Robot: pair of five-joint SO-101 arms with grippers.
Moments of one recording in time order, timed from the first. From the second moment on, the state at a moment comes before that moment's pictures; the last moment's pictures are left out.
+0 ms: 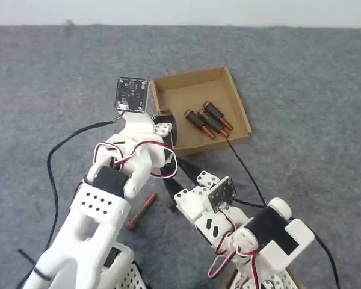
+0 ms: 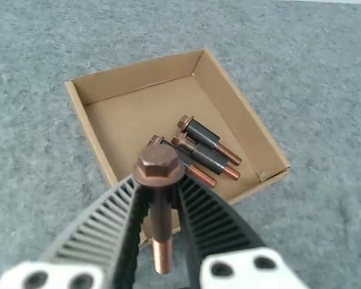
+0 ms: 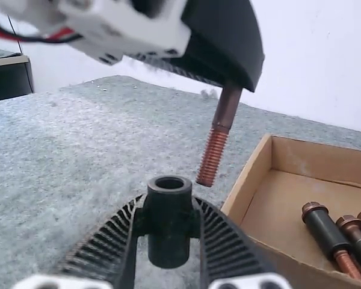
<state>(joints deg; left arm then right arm) 15.3 -44.7 56.5 37.1 19.6 -45.2 4.7 94.7 -86.9 -2.7</state>
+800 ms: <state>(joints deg) 19.5 -56.1 58.5 42.1 19.6 -45.2 4.7 94.7 -86.9 -2.7</state>
